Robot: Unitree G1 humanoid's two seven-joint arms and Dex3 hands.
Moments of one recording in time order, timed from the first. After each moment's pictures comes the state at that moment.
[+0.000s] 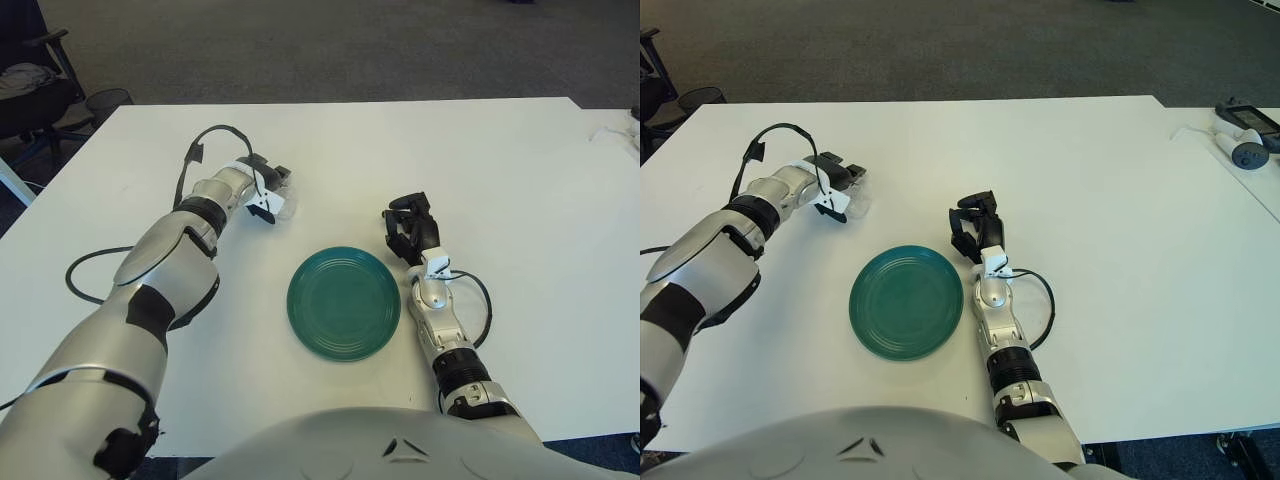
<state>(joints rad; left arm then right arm) -0.99 0.35 -0.81 1.32 0.91 -0.28 0.03 -0.15 0.12 0.06 0.54 -0.09 -0.39 -0.21</state>
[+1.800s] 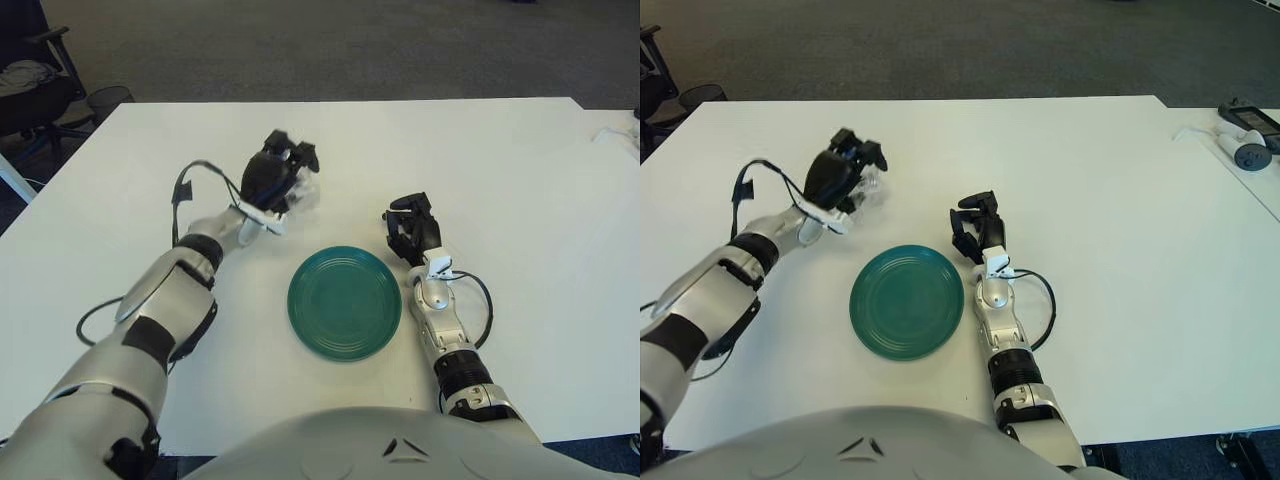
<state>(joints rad) -0.88 0.33 -0.63 1.21 0.85 -0.79 1.02 -0.13 0.11 0.06 0.51 -0.09 -0.37 -0.20</state>
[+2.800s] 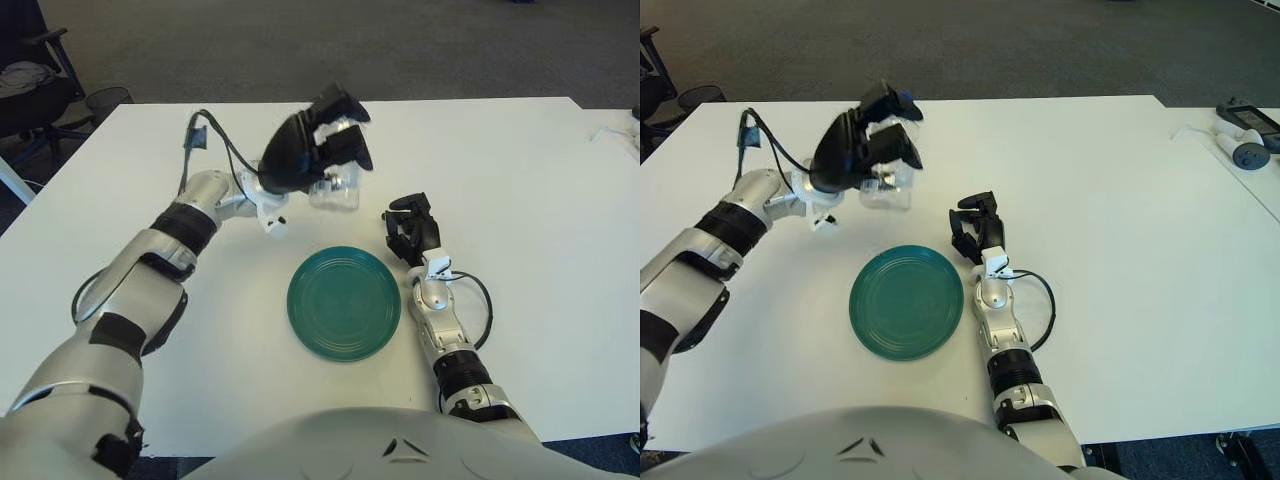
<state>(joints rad) -0.83 0.47 -0.59 0.62 0.93 -1.17 0.96 -0.14 0.12 0.05 0.51 -0.09 -0.37 -0.22</state>
